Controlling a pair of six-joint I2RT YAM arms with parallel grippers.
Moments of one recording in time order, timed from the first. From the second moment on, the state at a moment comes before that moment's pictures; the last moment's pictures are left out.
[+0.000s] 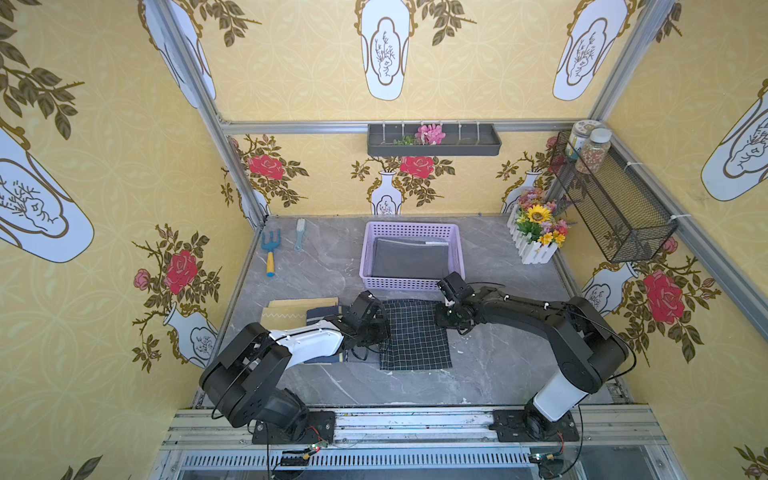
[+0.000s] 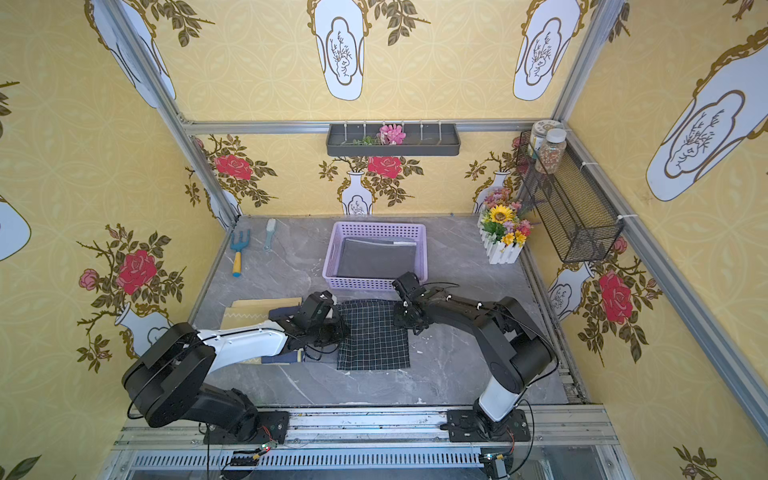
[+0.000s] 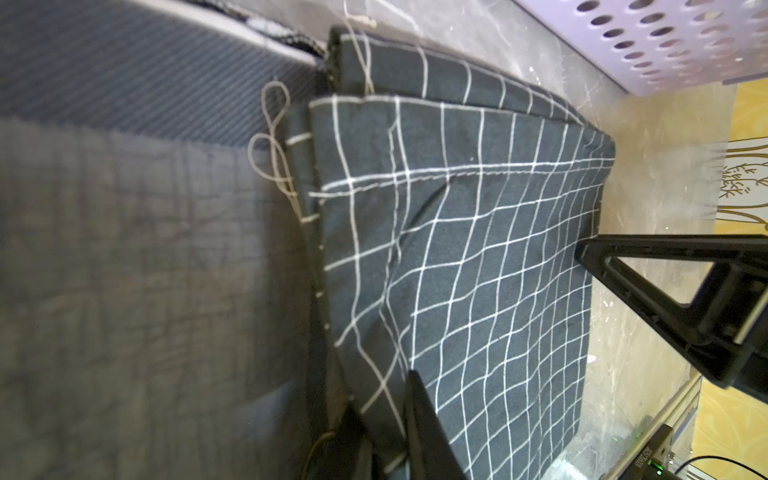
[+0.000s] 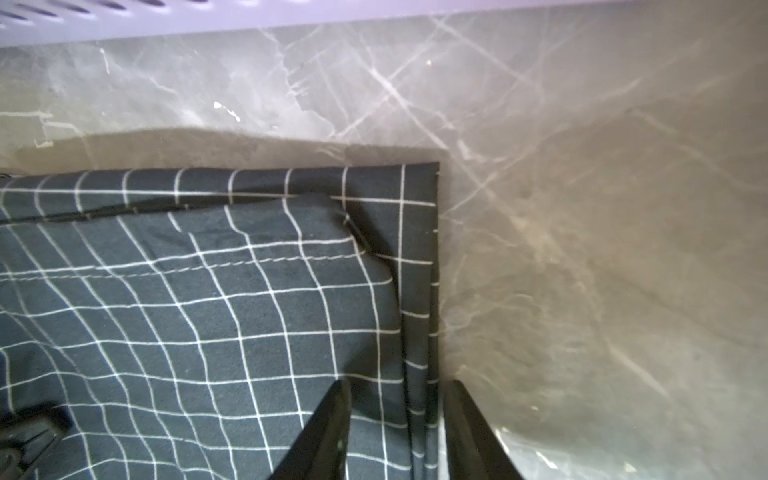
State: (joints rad) left arm -0.69 1.48 0.59 -0.06 0.17 -0.86; right arm 0.59 1.67 0.89 -0.42 -0.08 0.62
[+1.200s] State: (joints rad) left arm -0.69 1.40 0.58 -0.05 0.17 -0.89; right arm 0.60 1.55 0.86 -0.45 -0.08 0.65
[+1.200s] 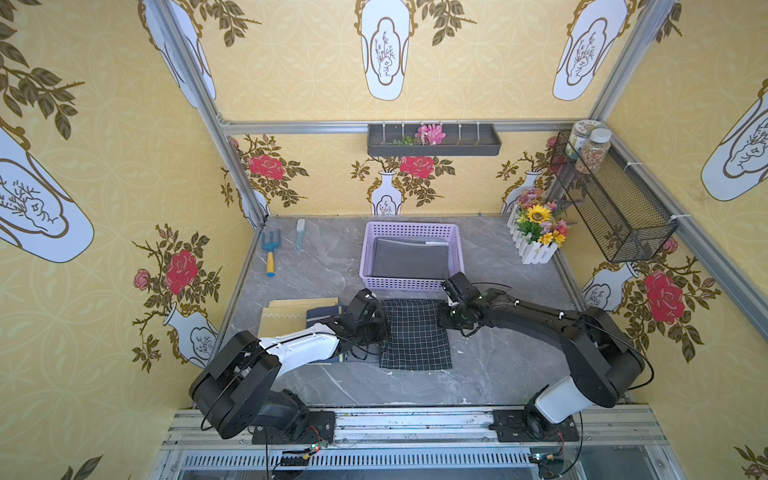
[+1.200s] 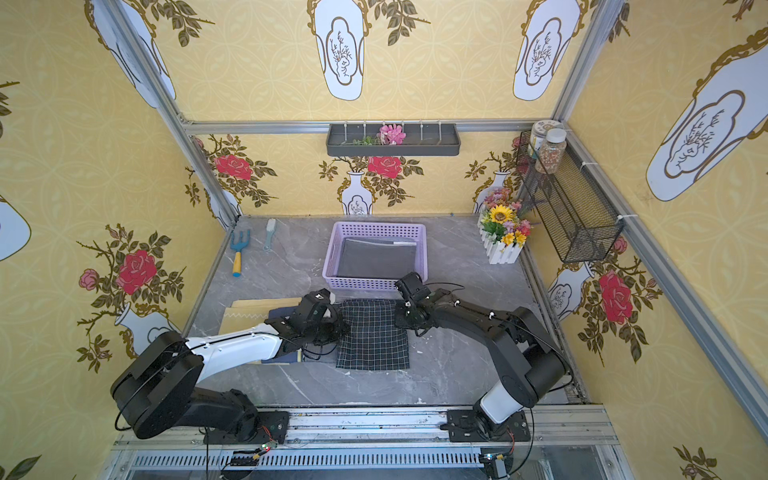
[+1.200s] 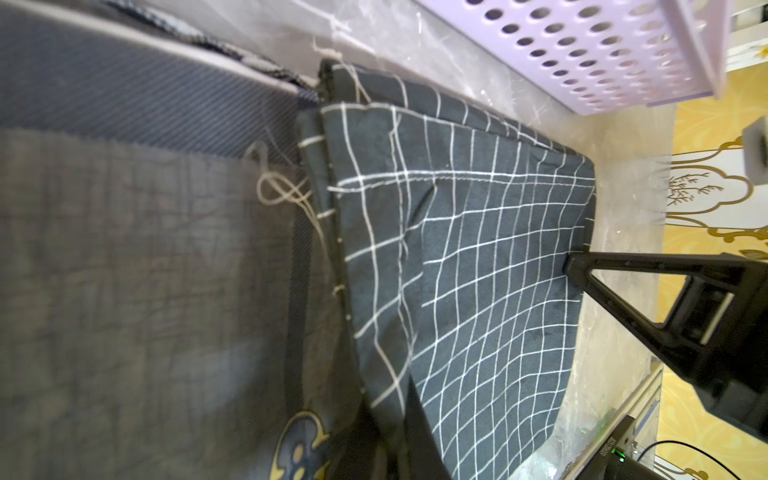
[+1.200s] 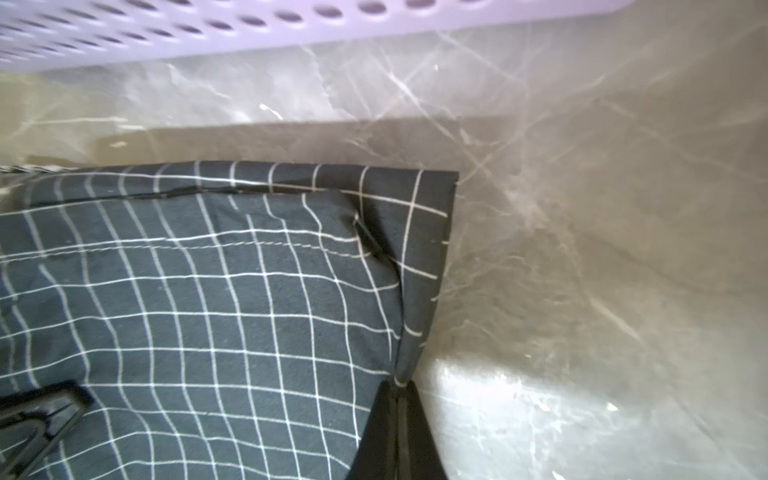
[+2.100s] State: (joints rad) left arm -0.69 1.29 0.83 -0.21 0.07 -0.77; right arm 0.59 1.34 1.02 -0.53 0.00 0.60
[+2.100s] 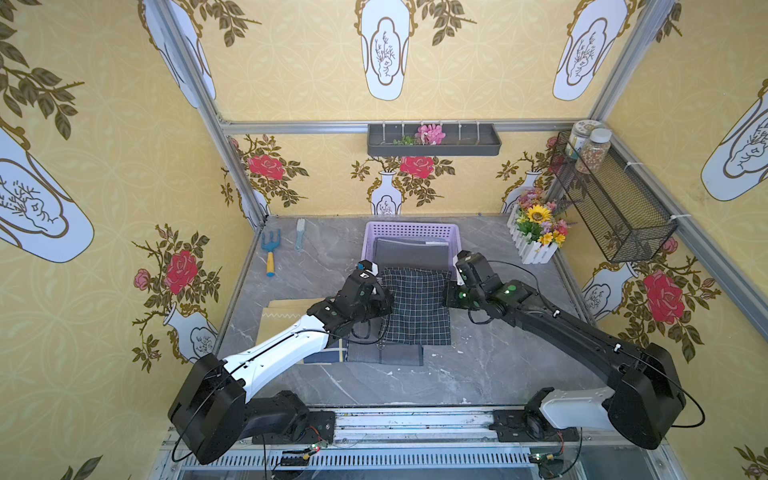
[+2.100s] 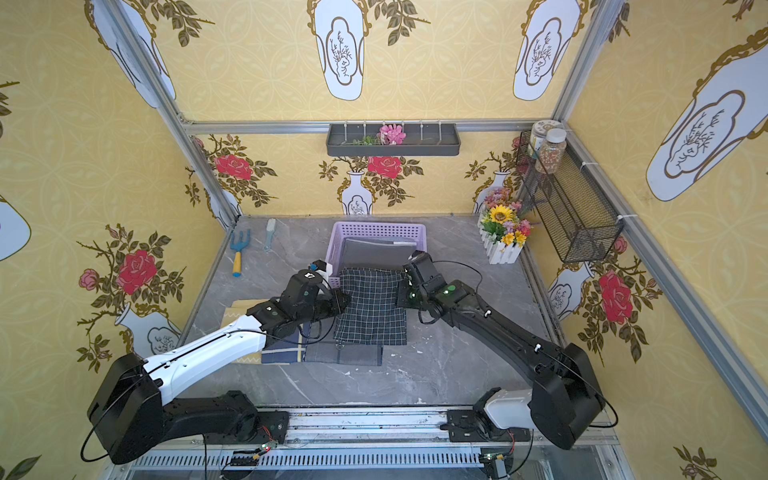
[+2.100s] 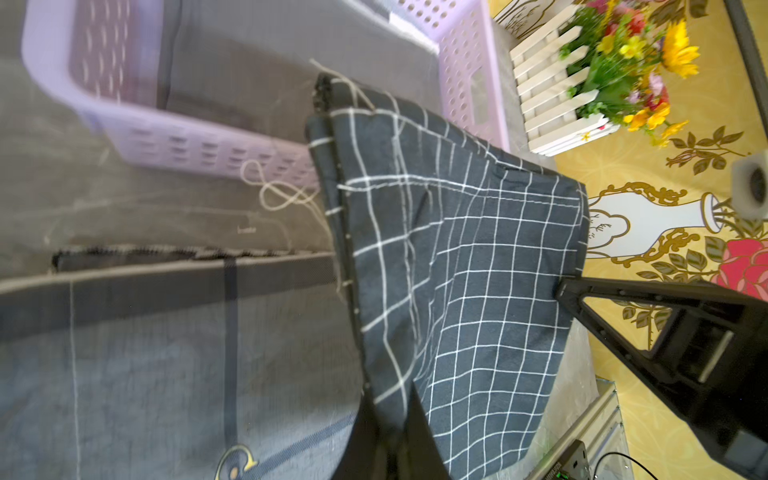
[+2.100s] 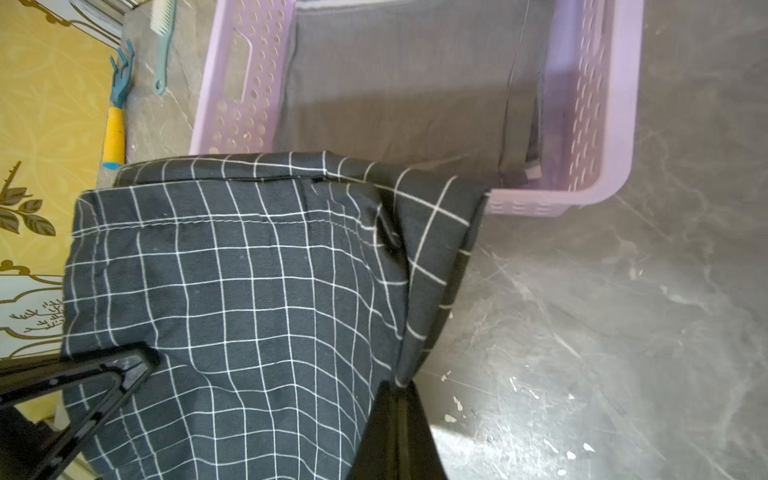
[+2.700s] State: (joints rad) left arm -0.55 1.46 1.11 -0.21 0.14 -0.62; right arm 0.44 1.48 1.29 -0.53 -0.06 0.50
